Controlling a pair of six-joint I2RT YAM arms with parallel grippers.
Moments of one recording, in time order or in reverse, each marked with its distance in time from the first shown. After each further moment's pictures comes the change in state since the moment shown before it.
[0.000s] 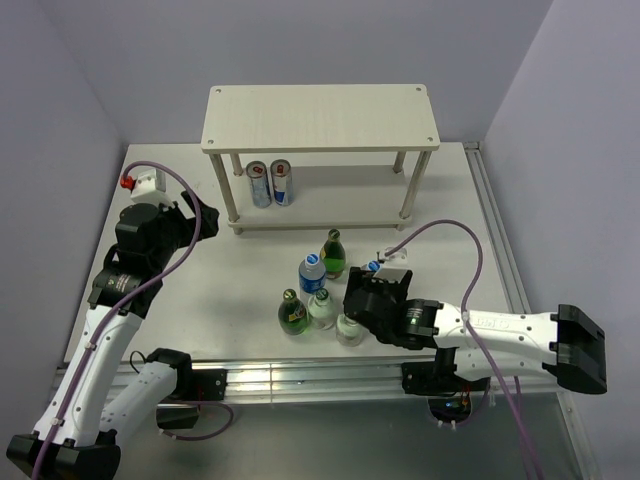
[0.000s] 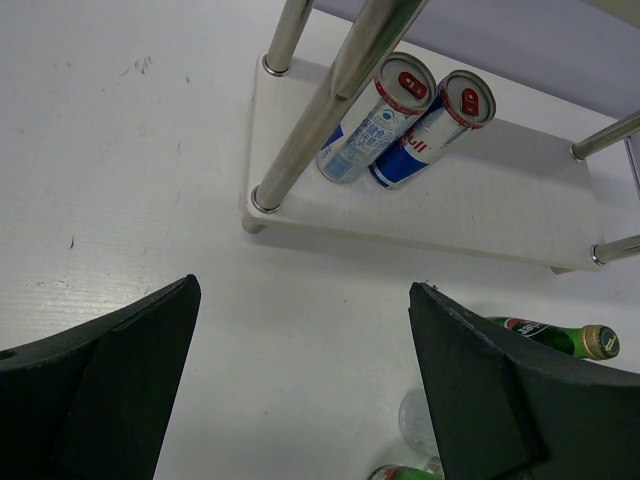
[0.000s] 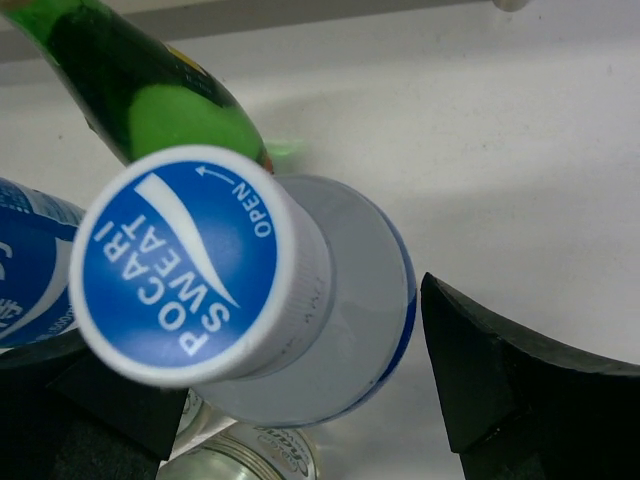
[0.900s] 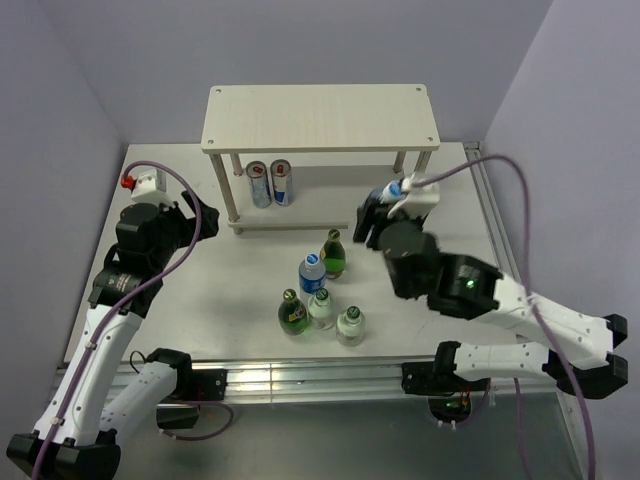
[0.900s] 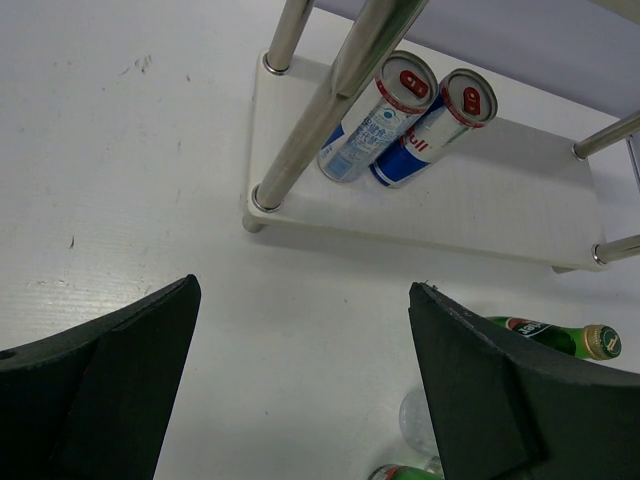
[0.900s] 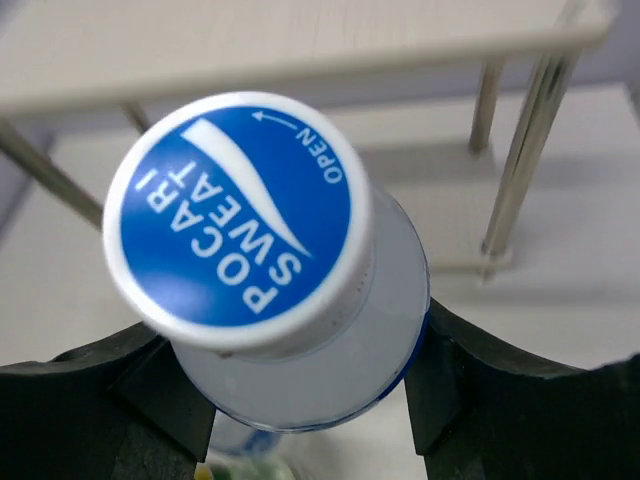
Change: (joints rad) left arm 0.000 0.002 0.000 -0.001 0.000 0.000; right arm -0.035 -0.004 0.597 -0.137 0.077 -0.437
